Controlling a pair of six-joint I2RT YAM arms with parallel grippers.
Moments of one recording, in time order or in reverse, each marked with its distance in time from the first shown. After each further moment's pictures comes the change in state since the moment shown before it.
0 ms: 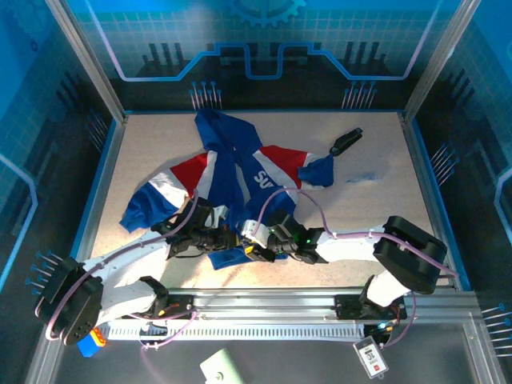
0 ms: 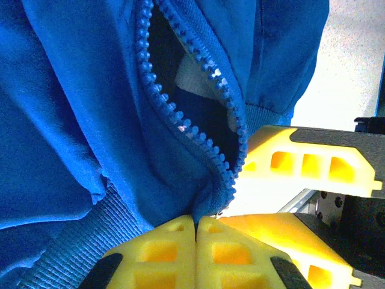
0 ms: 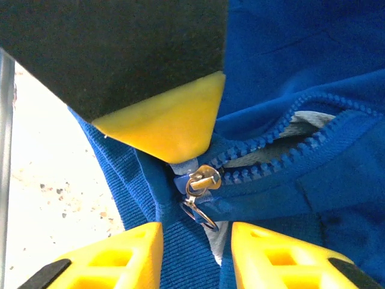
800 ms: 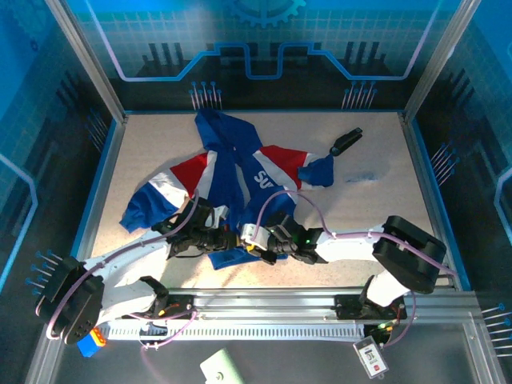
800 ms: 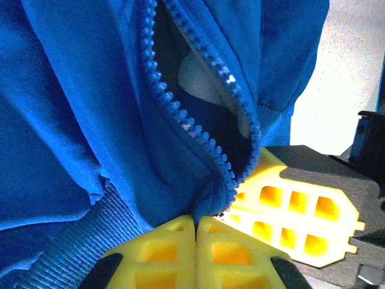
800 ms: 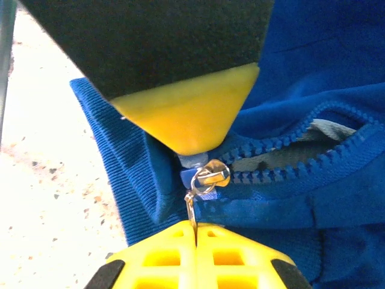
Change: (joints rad) left arm 0.000 0.006 0.000 0.002 0.008 0.013; right arm 0.003 -0.013 0.008 -0.045 -0.002 -0.085
